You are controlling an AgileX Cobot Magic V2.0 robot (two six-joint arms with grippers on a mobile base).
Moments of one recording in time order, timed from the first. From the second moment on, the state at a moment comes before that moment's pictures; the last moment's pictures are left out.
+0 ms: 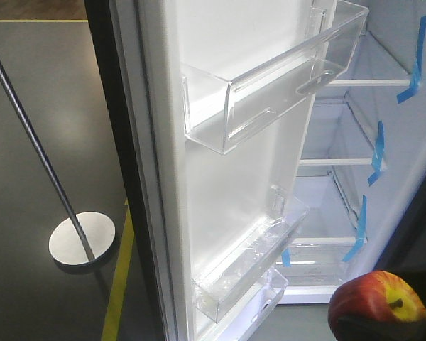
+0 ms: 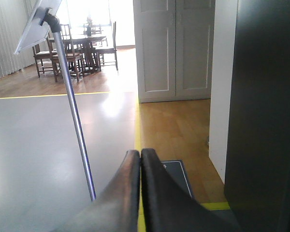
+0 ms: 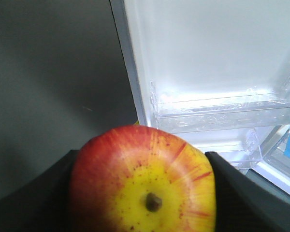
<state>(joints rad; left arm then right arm) 0.03 -0.01 0.02 -0.04 0.09 0.01 0.52 0.63 -0.71 0.34 0.87 -0.28</state>
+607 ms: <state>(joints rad) 0.03 -0.01 0.02 -0.04 0.09 0.01 0.52 0.63 -0.71 0.34 0.87 -0.28</state>
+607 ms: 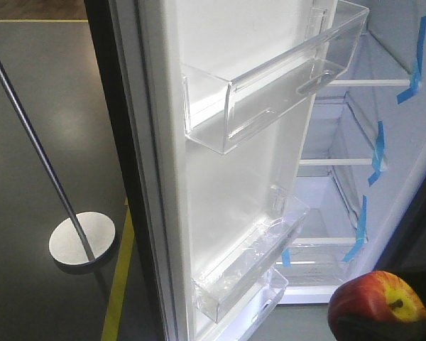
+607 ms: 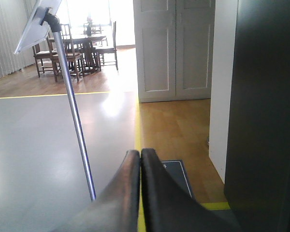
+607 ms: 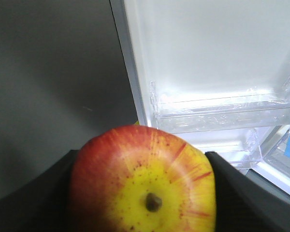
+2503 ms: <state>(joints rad) 0.03 -0.01 0.02 -0.04 0.09 0.01 0.20 1.29 -1.68 0.49 0.94 -0.45</state>
